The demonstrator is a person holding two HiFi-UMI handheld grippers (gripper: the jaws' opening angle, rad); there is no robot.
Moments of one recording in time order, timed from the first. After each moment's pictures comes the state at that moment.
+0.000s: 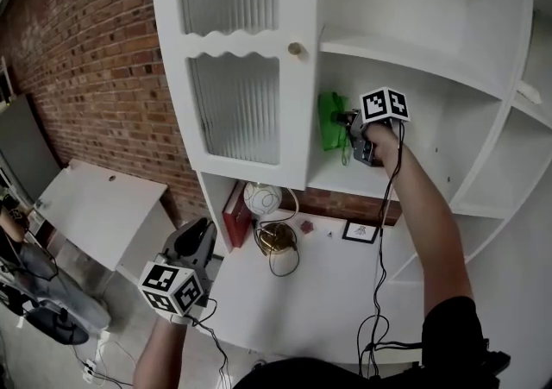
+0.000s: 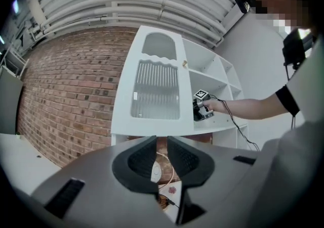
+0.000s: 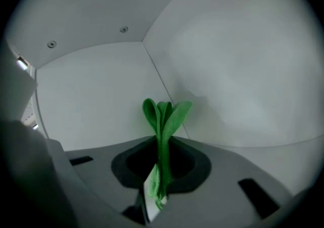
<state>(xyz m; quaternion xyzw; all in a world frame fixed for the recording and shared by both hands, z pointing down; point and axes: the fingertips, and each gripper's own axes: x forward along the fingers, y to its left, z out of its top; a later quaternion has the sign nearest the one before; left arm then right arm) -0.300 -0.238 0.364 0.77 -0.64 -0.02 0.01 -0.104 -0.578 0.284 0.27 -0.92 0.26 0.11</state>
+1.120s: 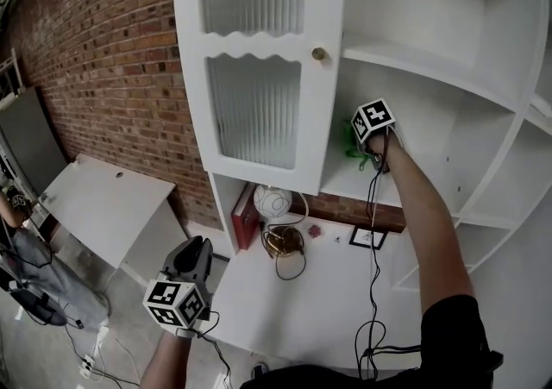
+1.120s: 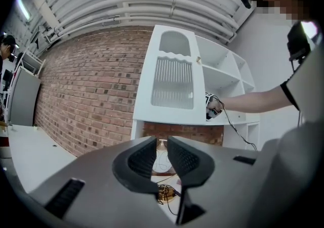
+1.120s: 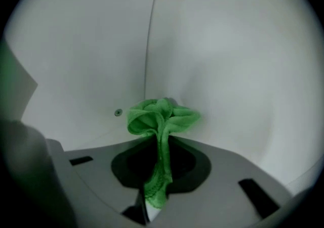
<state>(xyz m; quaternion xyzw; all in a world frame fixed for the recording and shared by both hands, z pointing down) -0.339 -0.210 0.405 0.72 -0.69 -0.02 0.05 -0.077 -0.633 0.362 0.39 -0.83 0.09 0.39</state>
